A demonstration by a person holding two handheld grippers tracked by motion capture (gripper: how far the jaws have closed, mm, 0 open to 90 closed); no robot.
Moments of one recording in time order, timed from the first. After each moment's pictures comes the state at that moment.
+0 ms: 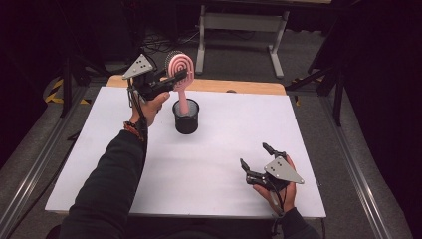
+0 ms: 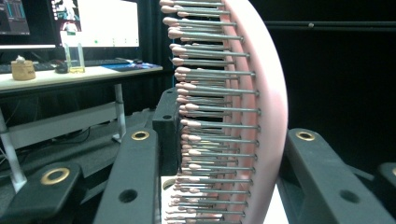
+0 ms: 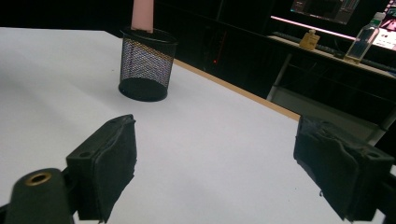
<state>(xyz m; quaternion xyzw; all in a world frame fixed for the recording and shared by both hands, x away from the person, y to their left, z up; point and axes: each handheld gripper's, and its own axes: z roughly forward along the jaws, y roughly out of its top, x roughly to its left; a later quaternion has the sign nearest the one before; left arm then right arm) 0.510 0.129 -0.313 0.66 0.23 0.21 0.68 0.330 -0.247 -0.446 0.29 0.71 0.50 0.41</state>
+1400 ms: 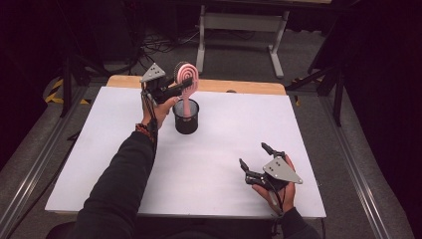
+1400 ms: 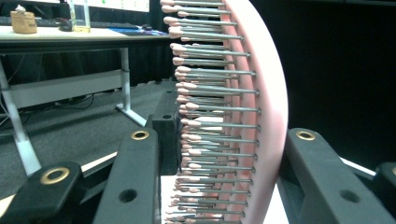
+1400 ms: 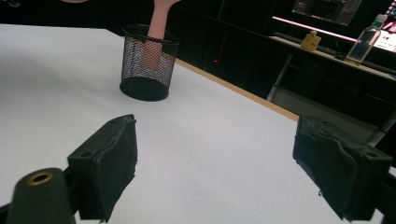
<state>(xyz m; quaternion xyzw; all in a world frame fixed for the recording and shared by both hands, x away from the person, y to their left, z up) 0.539 0.114 -0.359 0.68 0.29 0.19 0.65 0.330 -0.244 -0.446 0.29 0.71 0.49 0.41</state>
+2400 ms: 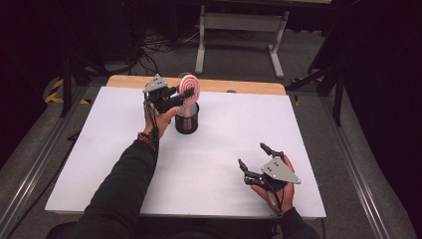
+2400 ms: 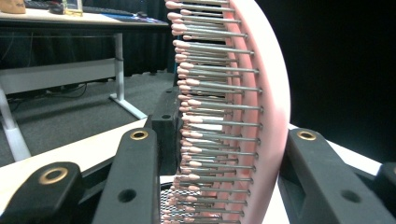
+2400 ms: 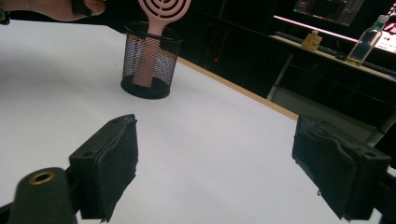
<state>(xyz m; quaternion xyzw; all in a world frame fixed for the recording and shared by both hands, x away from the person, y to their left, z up) 0.532 0.108 -0.385 0.69 0.29 0.17 0.64 0.330 -0.241 -0.447 0.29 0.71 0.49 0.41</state>
